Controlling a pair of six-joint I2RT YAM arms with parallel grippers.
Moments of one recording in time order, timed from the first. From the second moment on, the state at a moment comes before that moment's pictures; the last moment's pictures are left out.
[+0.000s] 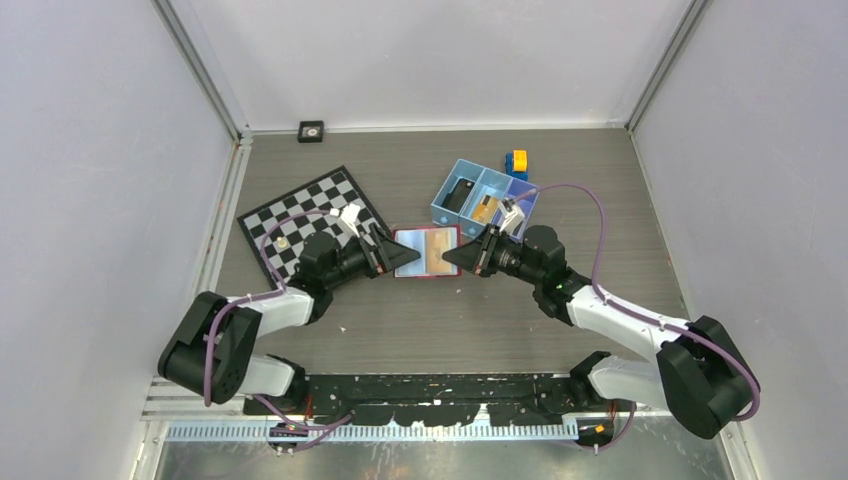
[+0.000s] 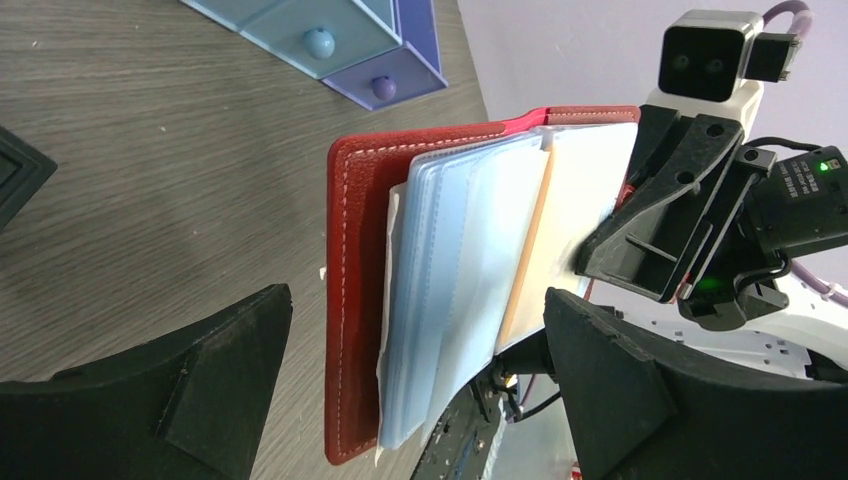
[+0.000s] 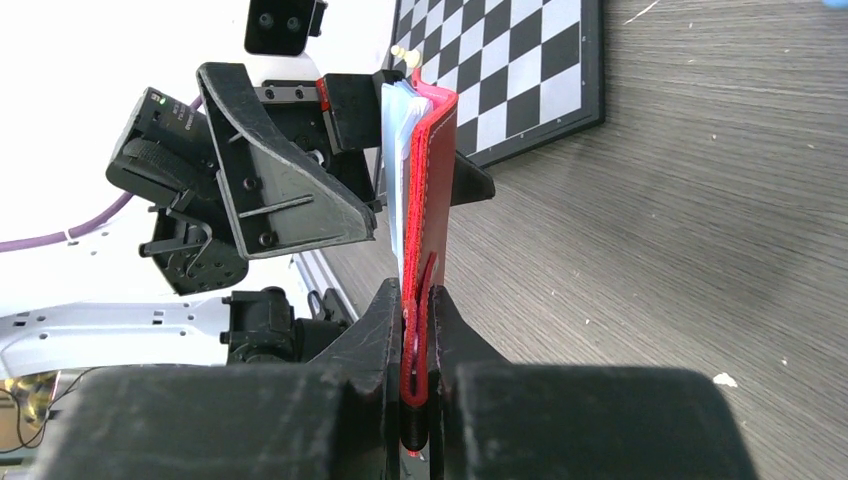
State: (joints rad) left arm -0.39 1.35 0.38 0.80 0.61 -0.98; right arm 0.58 1.16 0.49 0.48 -0.40 0.88
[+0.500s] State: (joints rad) left arm -0.39 0.86 0.30 0.60 0.32 -0.86; right arm 0.58 1.17 0.49 0.49 -0.41 0.87
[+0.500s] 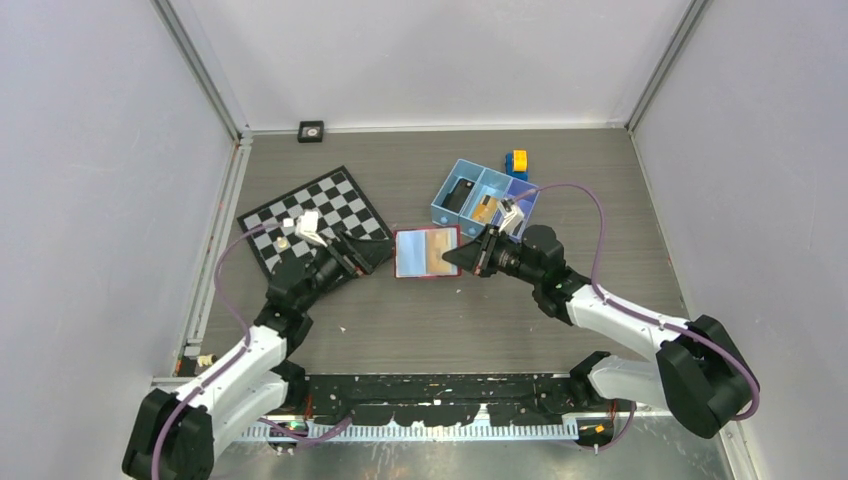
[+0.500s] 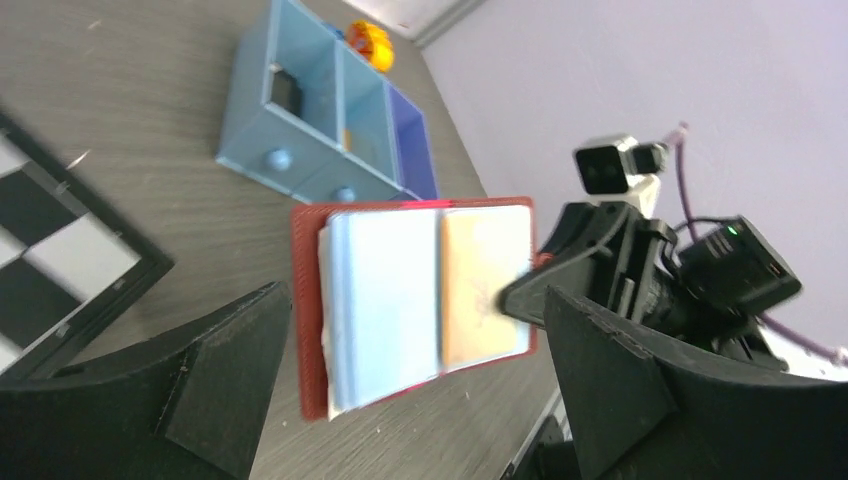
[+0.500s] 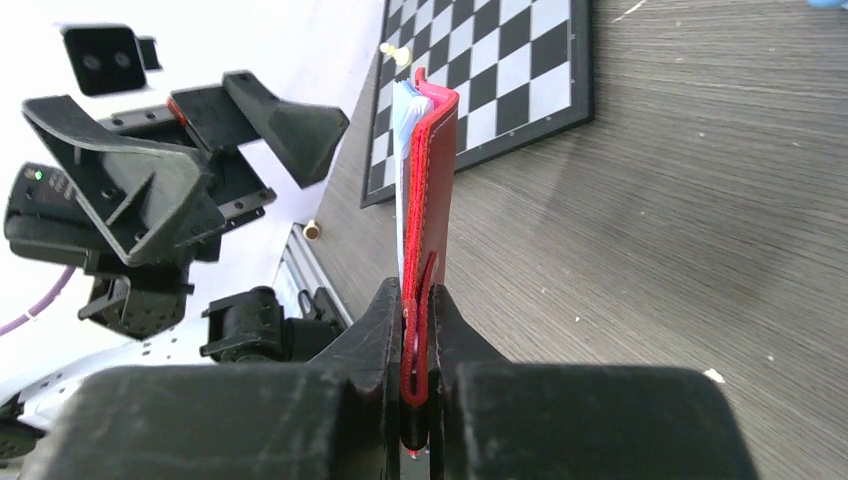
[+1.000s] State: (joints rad) left arm -0.40 1.00 0.42 0.46 0.21 -0.91; right arm 0.58 1.18 0.65 0.30 -0.20 0.86
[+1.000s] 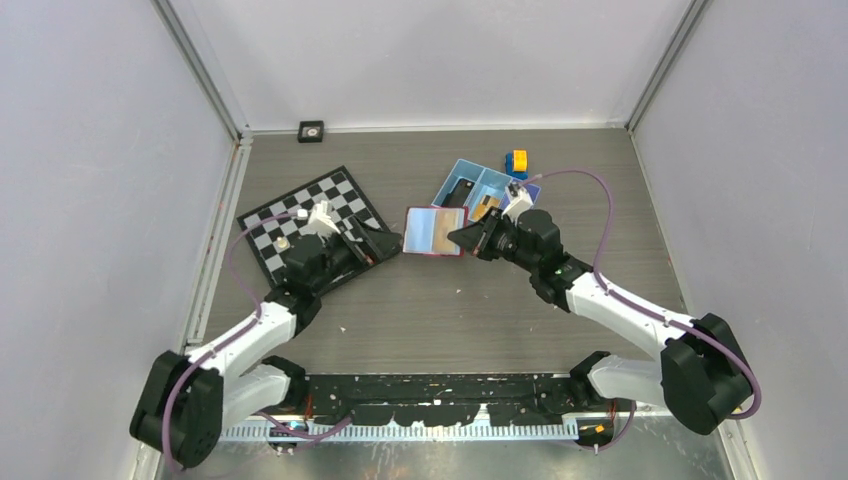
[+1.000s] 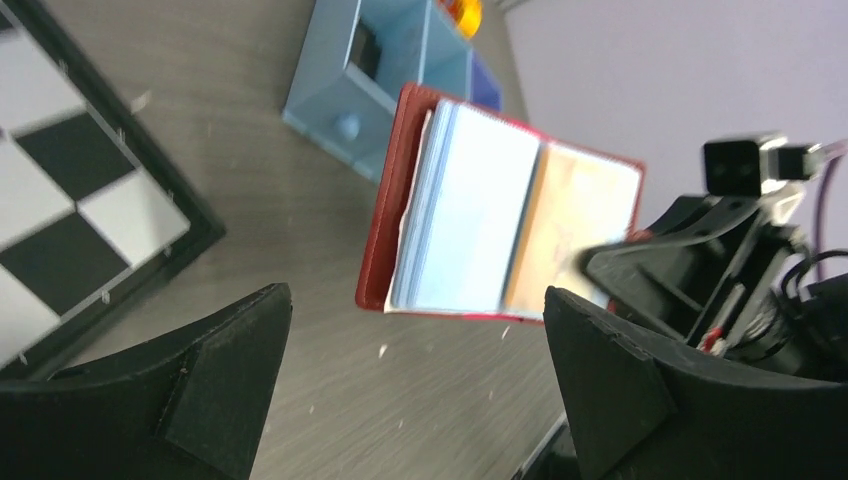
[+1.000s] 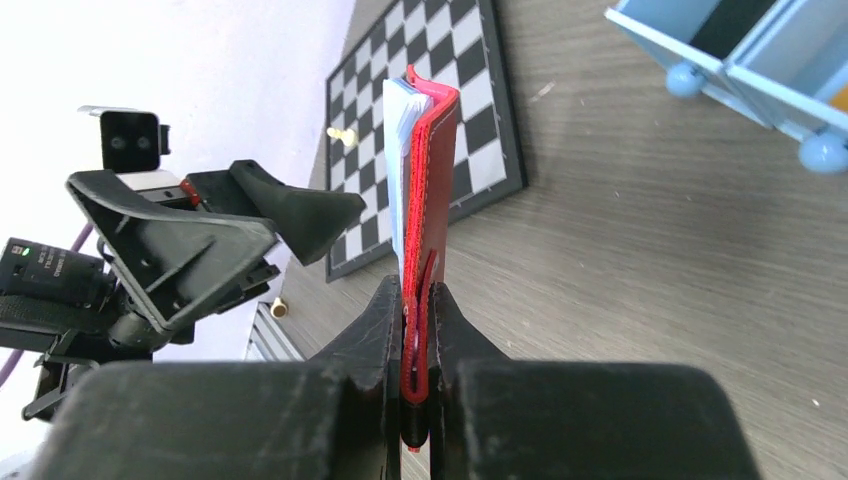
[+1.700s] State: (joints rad) left arm -0.49 1.39 0.42 0.79 0.47 -0.98; right arm 0.58 1.16 0.59 0.36 -0.31 0.87
